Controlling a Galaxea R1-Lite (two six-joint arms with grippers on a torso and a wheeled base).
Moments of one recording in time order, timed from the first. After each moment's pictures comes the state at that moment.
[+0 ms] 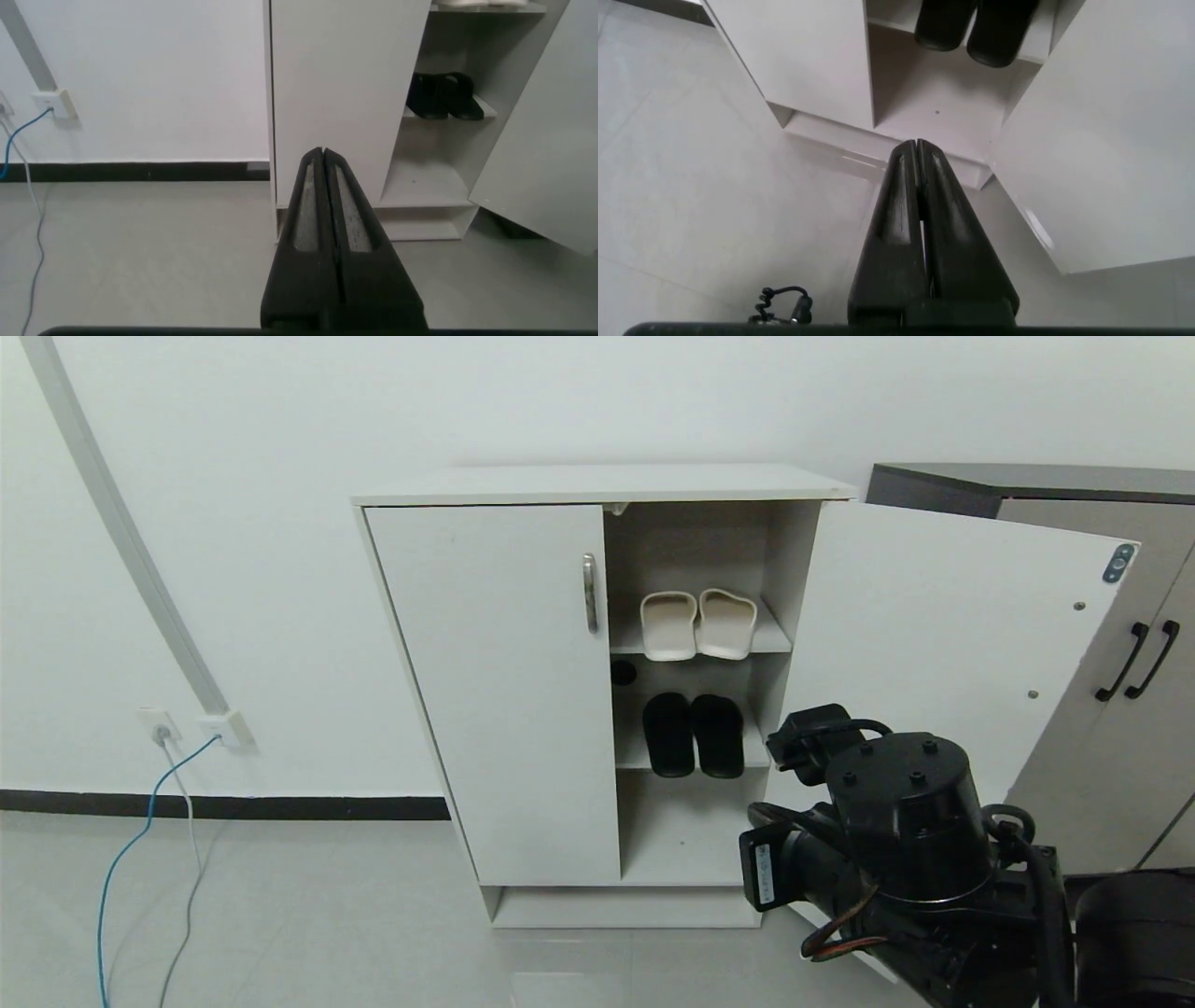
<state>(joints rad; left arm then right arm) 0.00 0.00 0.00 0.00 0.00 -0.02 0.92 1.71 -0.78 -0.51 -0.57 0.26</state>
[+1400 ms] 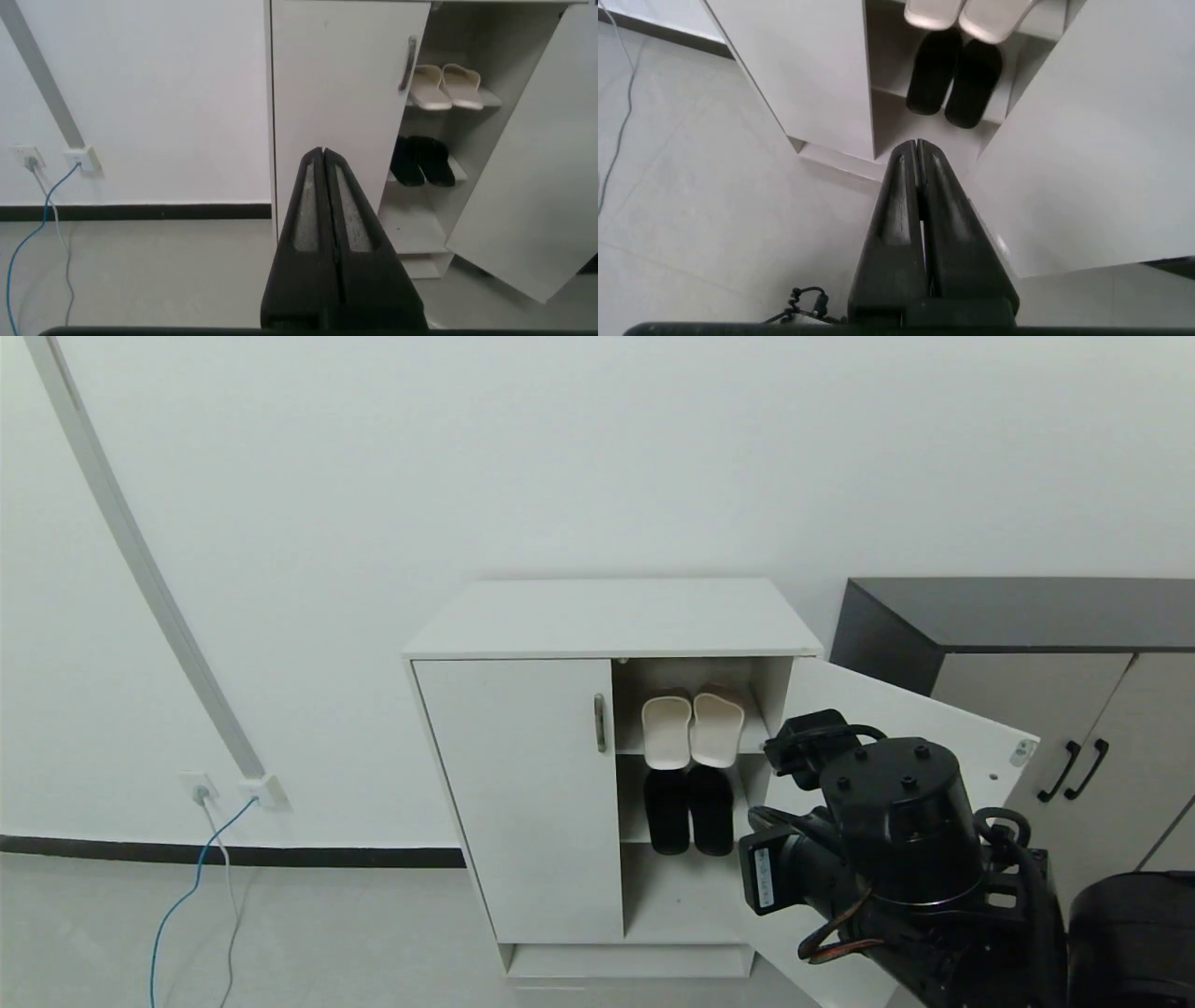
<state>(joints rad) 0.00 0.00 0.00 0.00 0.00 -0.02 0.92 1.72 -0.77 -0.51 -0.57 0.25</state>
